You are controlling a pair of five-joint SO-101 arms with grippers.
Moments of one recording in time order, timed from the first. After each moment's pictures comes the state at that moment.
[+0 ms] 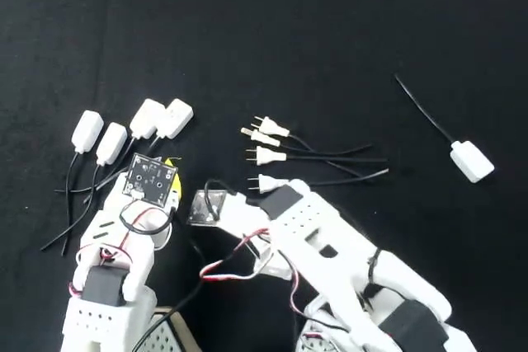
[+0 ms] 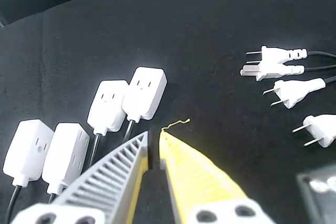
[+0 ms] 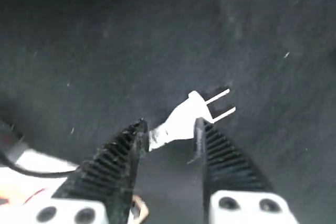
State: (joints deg) left arm 5.6 -104.0 93.7 45.2 -13.8; right arm -39.2 -25.5 58.9 71.9 36.0
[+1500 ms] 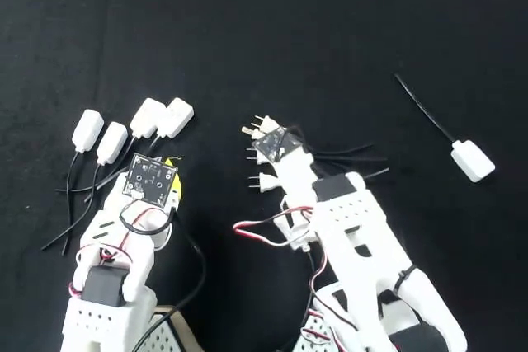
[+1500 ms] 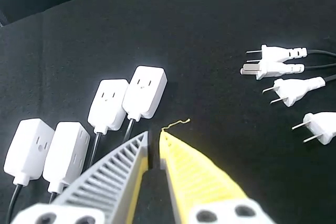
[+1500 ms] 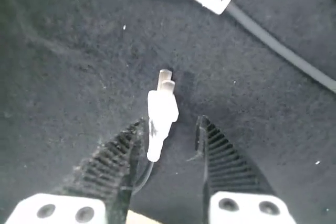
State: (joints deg) left arm 5.6 -104.0 93.7 45.2 -13.8; right arm -18.5 -33.3 62.7 65.0 15.0
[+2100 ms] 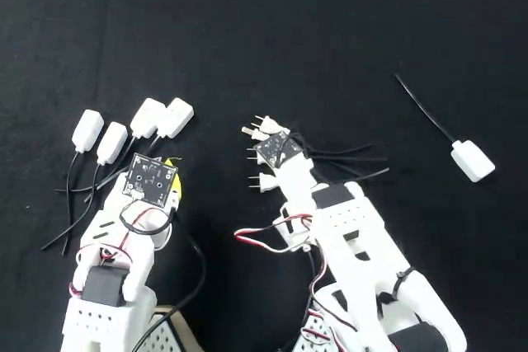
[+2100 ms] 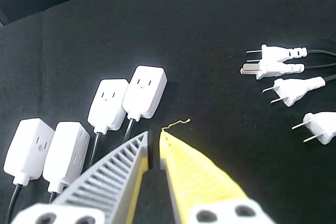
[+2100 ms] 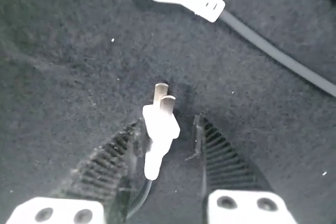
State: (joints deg) left arm 5.6 -104.0 93.7 45.2 -13.8; right arm -18.6 -33.4 68.2 56.8 14.5
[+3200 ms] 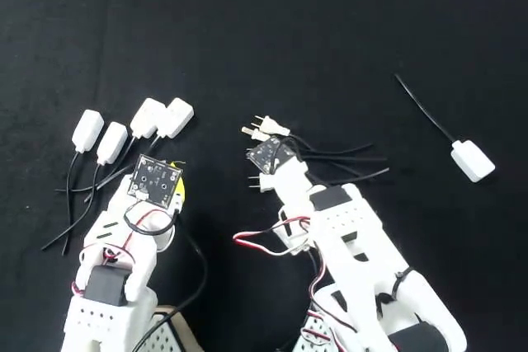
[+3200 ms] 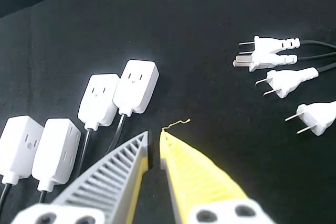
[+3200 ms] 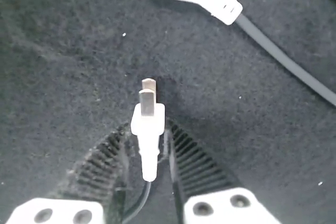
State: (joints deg) left arm 6.9 -104.0 95.1 45.2 -13.8; right arm -19.6 -33.4 69.0 56.3 18.3
